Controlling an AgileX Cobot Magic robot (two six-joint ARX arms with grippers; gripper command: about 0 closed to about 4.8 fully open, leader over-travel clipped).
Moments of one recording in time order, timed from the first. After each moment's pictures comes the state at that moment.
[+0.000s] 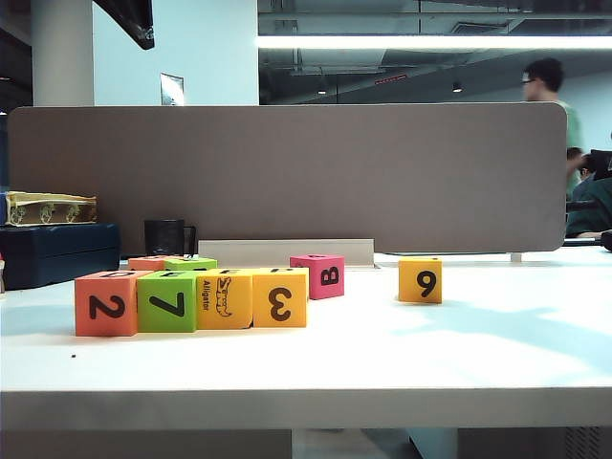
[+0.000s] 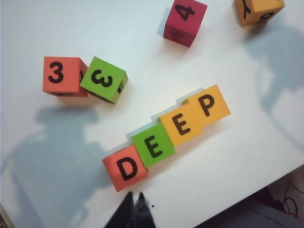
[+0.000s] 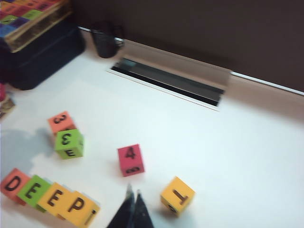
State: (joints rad) left arm -0.37 1.64 1.96 -1.33 0.09 0.10; right arm 0.30 1.41 1.81 -0.85 -0.18 -0.05
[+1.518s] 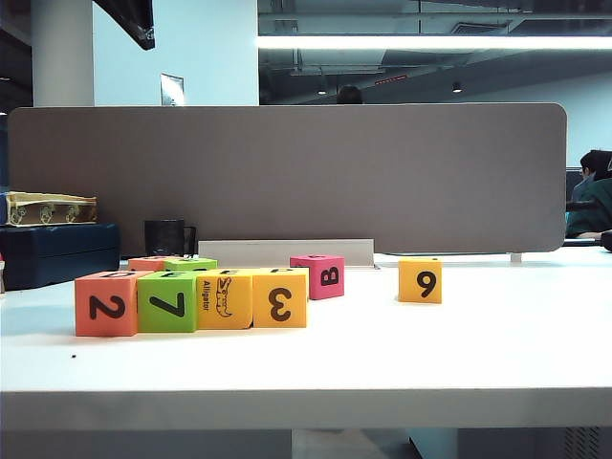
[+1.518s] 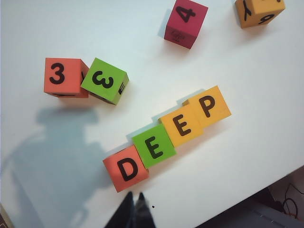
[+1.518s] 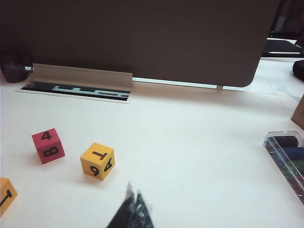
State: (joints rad) left arm -0.37 1.64 1.96 -1.32 0.09 0.10; right arm 0.03 0.44 0.76 -0.46 -0.11 -0.05
